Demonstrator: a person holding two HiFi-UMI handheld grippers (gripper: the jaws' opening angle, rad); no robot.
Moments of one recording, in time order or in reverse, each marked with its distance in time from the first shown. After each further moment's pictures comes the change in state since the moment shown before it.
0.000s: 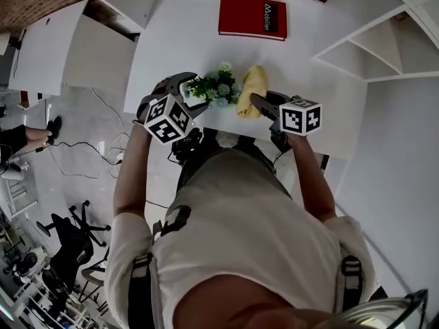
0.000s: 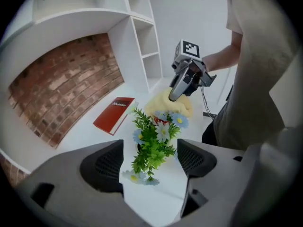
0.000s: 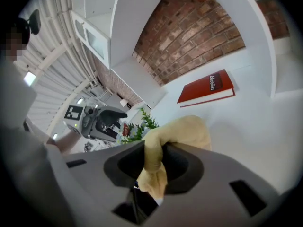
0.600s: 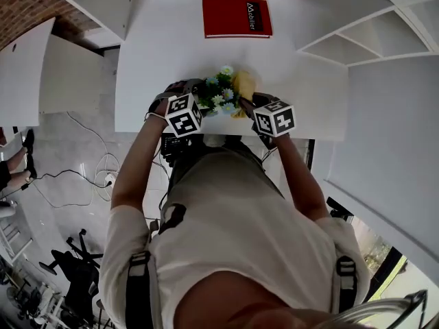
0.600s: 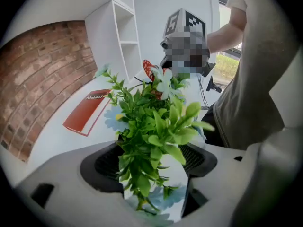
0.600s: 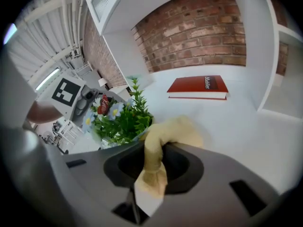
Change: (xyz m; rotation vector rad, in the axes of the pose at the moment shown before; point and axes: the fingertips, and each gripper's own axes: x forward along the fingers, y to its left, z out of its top) left arm 0.078 -0.017 -0.040 0.163 -0.019 -0.232; right arm 0.047 -0.015 -0.033 -0.158 0.128 -0.349
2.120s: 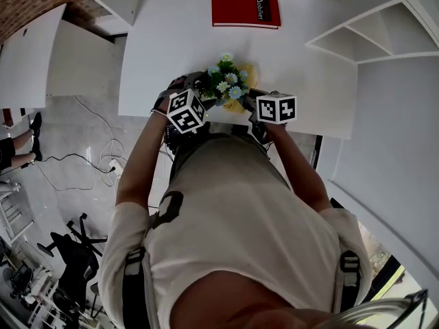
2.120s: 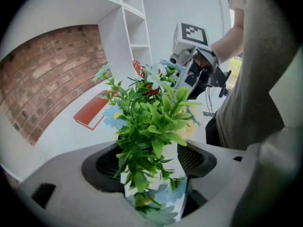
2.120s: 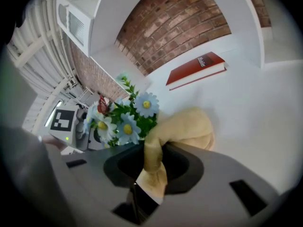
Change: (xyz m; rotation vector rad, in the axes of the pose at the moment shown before) left arm 0.003 -0.011 0.000 -0.115 -0.042 0.133; right arm 0.016 0.018 -0.018 0.282 -0.048 0.172
